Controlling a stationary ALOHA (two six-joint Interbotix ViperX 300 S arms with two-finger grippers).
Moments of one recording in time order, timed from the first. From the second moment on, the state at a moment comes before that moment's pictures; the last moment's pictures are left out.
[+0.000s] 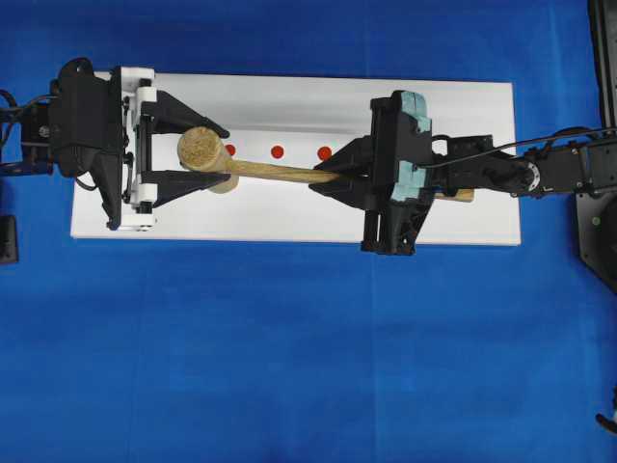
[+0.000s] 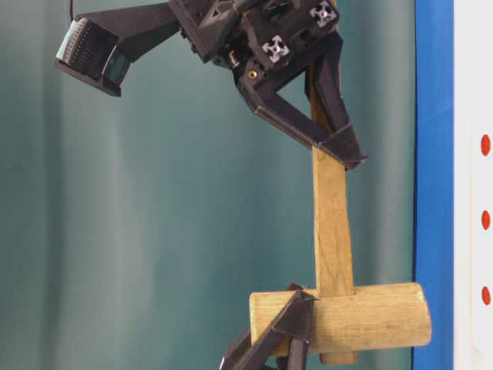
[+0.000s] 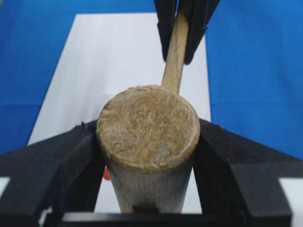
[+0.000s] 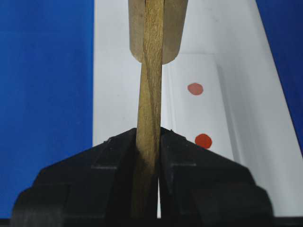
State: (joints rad) left arm 0.08 -0.35 0.98 -0.02 -0.35 0.11; right arm 0.02 -0.16 0.71 1.26 -0.14 -1.11
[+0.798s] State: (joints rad) left arm 0.09 -0.46 0.99 -0.03 -0.16 -0.69; right arm 0.07 -0.19 0.71 1.22 -0.24 -1.22
